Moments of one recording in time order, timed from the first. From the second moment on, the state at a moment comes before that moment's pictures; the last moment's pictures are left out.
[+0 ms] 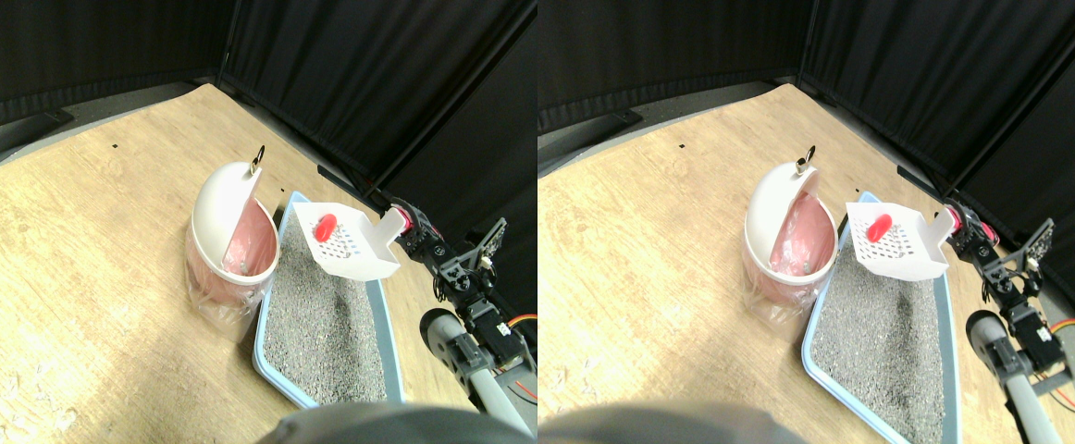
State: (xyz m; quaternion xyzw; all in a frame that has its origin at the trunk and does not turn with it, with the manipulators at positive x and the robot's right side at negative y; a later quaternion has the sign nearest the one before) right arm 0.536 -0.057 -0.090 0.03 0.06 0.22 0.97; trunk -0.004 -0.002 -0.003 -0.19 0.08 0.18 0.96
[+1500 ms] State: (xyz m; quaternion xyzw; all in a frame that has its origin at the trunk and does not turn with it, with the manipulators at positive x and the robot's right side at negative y) right arm 0.539 -0.011 -0.077 -0.21 0.03 0.25 0.95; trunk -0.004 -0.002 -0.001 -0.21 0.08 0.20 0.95
